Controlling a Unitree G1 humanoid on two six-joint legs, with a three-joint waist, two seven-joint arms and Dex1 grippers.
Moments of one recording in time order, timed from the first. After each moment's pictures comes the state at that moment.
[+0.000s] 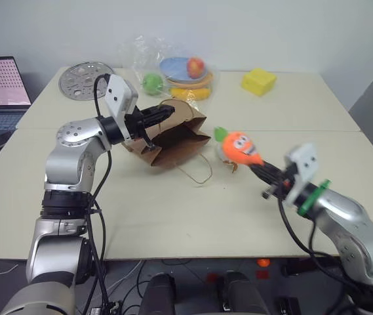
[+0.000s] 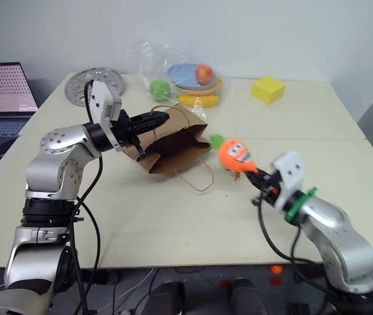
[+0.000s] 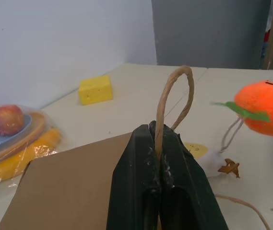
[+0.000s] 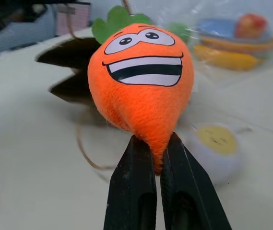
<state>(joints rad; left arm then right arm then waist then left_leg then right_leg) -0.77 0.55 0.06 0.18 -0.37 0.32 -0.95 -0.28 -0.42 -0.01 -0.61 0.50 0.81 0.45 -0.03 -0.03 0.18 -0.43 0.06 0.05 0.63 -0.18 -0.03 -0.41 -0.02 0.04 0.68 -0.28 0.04</state>
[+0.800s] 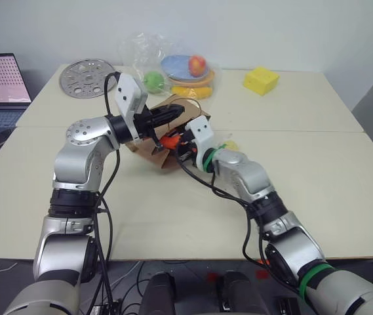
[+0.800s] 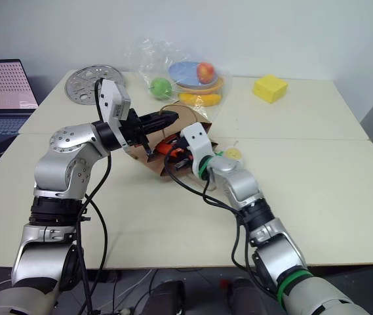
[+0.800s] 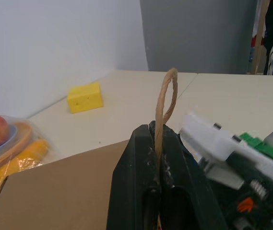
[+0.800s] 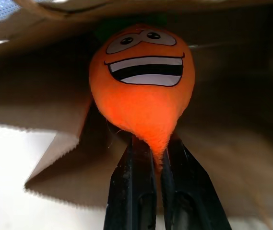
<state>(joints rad) -0.77 0.52 0.04 0.14 -0.38 0.34 -0.96 -0.88 0.04 0.24 0.45 0.18 0.53 0.35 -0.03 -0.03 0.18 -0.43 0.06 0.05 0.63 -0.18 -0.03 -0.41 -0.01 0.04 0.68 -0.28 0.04</state>
